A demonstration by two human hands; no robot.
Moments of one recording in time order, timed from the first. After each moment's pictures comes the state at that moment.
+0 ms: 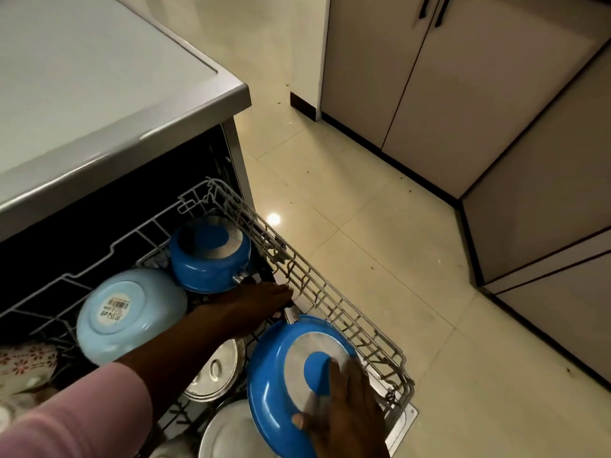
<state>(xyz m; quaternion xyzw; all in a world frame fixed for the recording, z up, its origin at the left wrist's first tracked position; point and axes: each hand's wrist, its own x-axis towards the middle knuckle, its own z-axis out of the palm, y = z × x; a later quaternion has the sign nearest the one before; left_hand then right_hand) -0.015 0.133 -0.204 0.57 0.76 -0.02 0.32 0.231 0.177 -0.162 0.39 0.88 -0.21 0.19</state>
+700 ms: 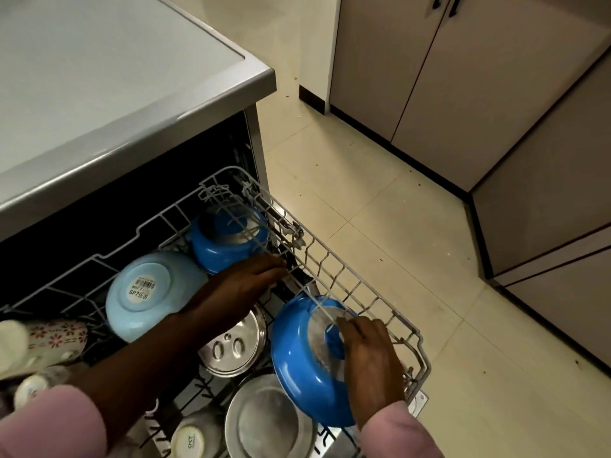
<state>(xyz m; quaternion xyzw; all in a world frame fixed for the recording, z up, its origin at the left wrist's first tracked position) -0.011 0.072 -0.158 0.60 0.77 0.18 0.07 0.213 0.187 -0.151 0.32 0.94 -0.15 0.02</state>
